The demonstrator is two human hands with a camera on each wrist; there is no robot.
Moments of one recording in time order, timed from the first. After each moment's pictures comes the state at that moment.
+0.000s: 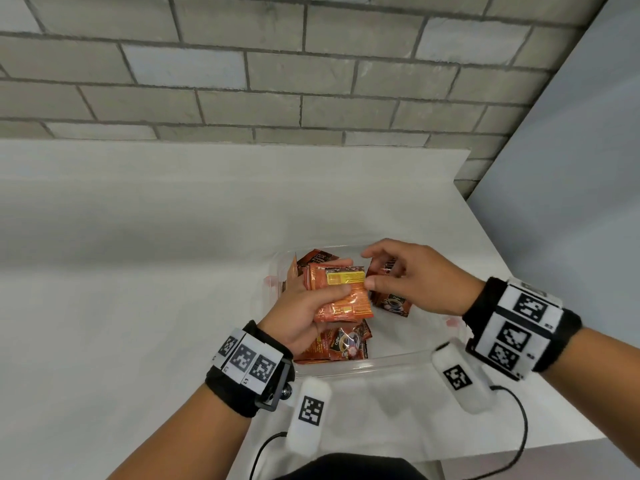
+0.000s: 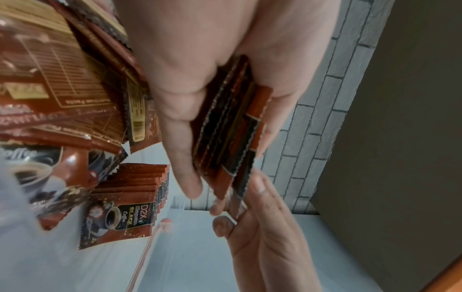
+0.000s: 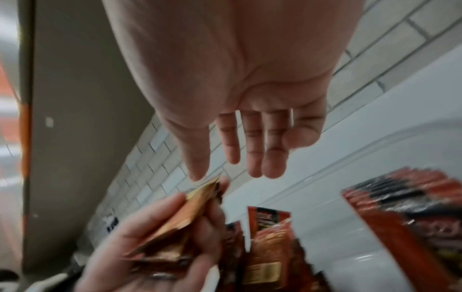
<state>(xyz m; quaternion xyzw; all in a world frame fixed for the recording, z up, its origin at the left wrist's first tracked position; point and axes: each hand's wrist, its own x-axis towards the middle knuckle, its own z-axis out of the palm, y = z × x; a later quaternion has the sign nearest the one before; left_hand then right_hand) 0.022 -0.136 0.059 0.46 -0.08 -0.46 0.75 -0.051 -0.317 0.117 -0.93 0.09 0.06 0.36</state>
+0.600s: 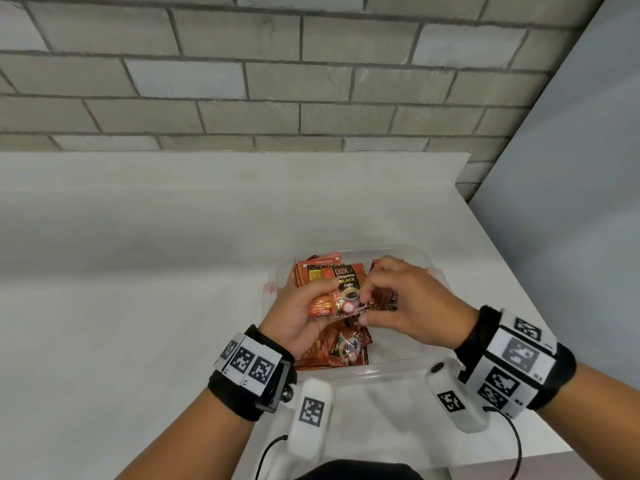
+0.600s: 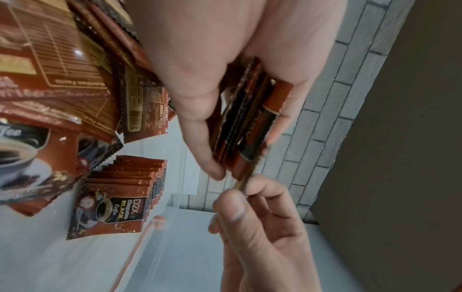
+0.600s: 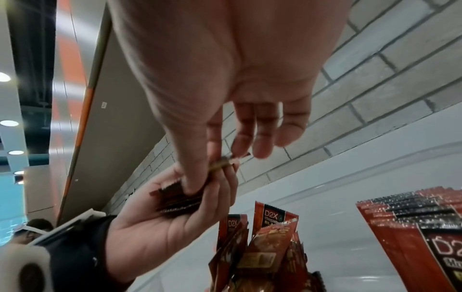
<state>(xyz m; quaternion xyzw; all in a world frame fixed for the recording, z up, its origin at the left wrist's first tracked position) 0.025 -0.140 0.057 0.42 -0.05 -0.43 0.80 -0.068 -0.304 0.103 -0.94 -0.01 0.00 0.33</state>
